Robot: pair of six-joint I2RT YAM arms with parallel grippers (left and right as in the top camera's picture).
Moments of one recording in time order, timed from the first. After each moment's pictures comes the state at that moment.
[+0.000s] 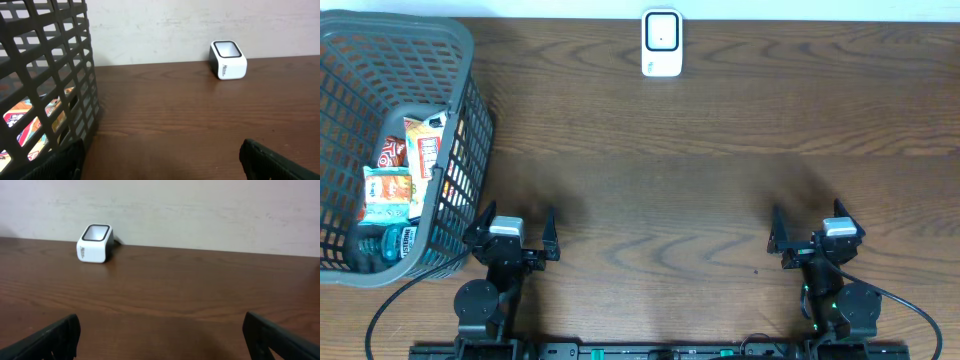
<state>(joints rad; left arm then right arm) -0.03 0.01 0.03 -0.13 0.09 0.01 0.02 0.01 0.01 -0.07 -0.06 -0.01</state>
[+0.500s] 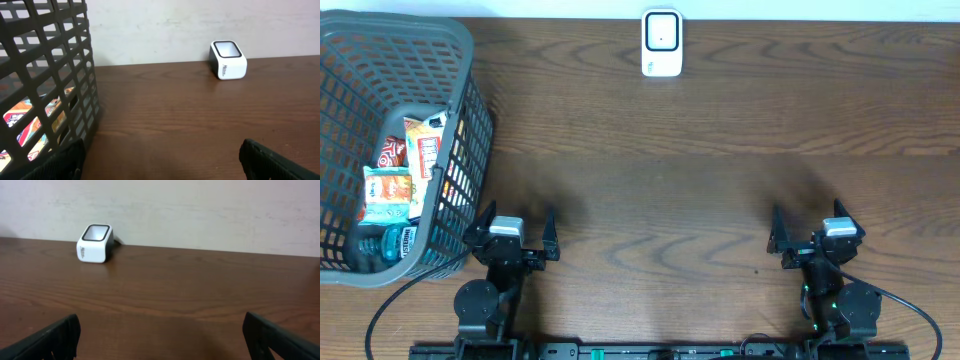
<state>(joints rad) -0.03 0.01 0.03 -0.13 0.09 0.01 0.02 0.01 0.01 -0.07 -0.06 -0.01</state>
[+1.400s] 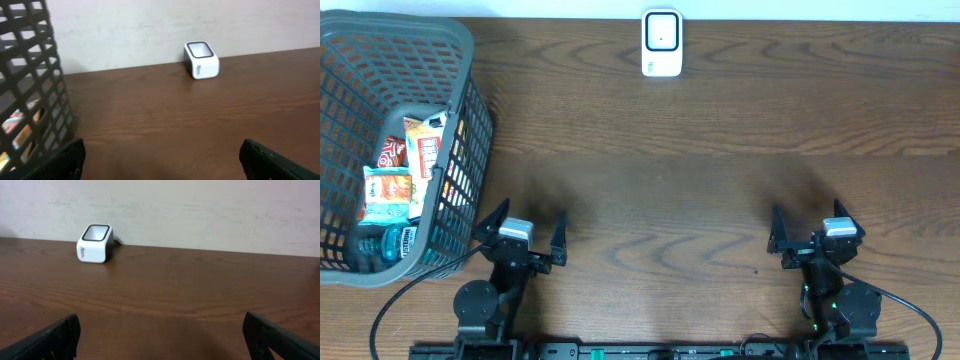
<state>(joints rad) -0.03 0.01 0.04 -0.13 0.22 0.03 0.02 0.01 0.01 -0.07 -0.06 -0.01</state>
